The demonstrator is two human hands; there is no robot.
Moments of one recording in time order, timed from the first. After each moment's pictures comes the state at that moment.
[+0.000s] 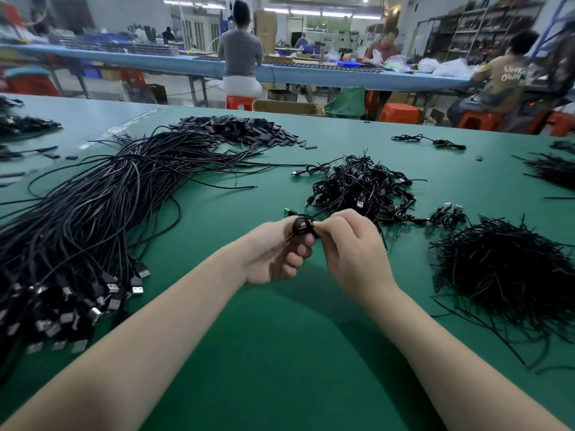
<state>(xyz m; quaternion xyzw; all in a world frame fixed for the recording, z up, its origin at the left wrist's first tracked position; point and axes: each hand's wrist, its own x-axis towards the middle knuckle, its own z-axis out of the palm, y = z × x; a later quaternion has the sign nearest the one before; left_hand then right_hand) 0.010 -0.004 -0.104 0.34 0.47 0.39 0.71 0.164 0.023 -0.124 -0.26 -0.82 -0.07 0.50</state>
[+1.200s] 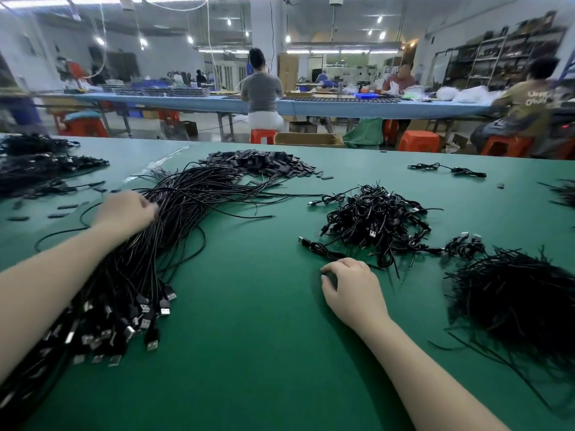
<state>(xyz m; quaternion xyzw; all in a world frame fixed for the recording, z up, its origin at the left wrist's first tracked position) -0.228 -0.032 -0.065 0.41 0.88 0.22 -0.08 0.154 0.042 -0.160 -0.50 -0.83 0.06 0.25</state>
